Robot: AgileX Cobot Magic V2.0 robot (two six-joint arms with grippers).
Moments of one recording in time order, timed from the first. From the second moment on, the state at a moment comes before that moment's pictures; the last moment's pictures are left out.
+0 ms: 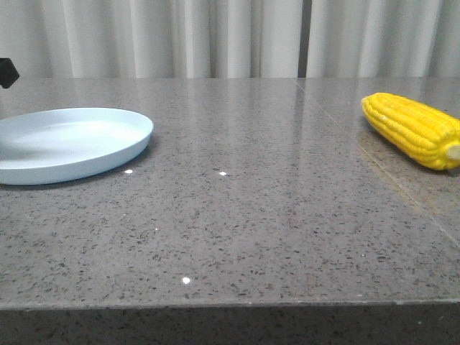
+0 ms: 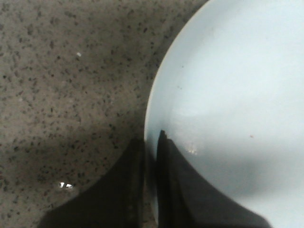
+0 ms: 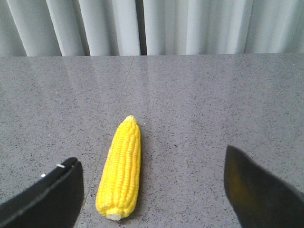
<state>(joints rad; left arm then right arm) -0.10 1.56 -1.11 -0.10 0.78 0.08 0.03 0.47 -0.59 0.13 0.42 -0.01</state>
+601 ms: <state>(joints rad) -0.23 1.53 -1.25 -0.36 0.75 0.08 0.03 0.47 -0.59 0.13 0.42 -0.01</state>
